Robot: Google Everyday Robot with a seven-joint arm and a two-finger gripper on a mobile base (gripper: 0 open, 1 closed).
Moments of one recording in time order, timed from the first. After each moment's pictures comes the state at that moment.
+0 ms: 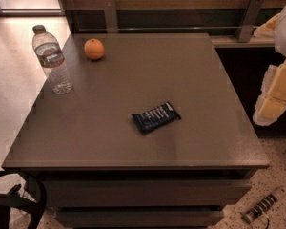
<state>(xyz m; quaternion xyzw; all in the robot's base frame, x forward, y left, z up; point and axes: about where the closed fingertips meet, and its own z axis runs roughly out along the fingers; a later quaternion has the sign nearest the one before) 0.438 -0.214 0.987 -0.60 0.78 -0.05 0.18</state>
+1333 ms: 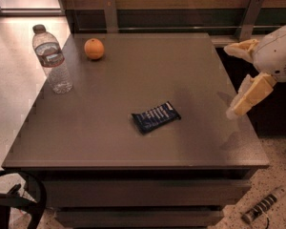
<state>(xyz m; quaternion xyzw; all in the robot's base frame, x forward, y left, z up) 0.505 -0.197 0.919 -0.61 0.70 0.15 0.33</state>
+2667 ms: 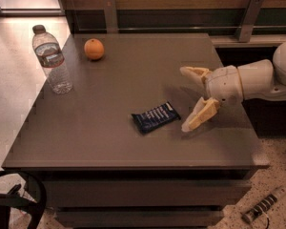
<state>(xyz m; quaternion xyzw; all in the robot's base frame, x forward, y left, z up) 0.535 -0.107 0.845 -0.60 0.60 0.30 0.44</state>
